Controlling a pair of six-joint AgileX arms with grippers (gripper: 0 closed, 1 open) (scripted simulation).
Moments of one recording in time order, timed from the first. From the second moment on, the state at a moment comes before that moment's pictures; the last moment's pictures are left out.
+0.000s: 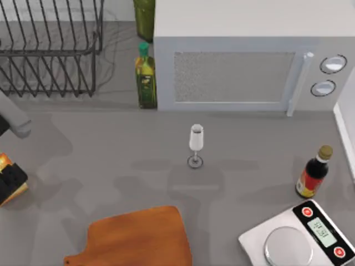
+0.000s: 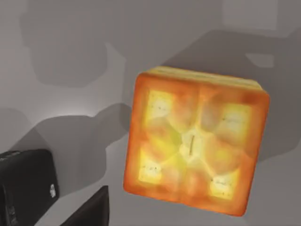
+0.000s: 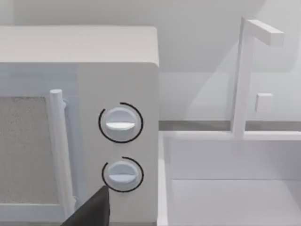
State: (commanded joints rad) left arm 0.02 1.40 0.89 -0.79 -0.02 0.78; right arm 0.00 0.00 0.00 0.00 0.00 0.00
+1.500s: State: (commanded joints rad) left arm 0.08 1.87 1.02 -0.72 0.00 0.95; right arm 0.00 0.00 0.00 0.00 0.00 0.00
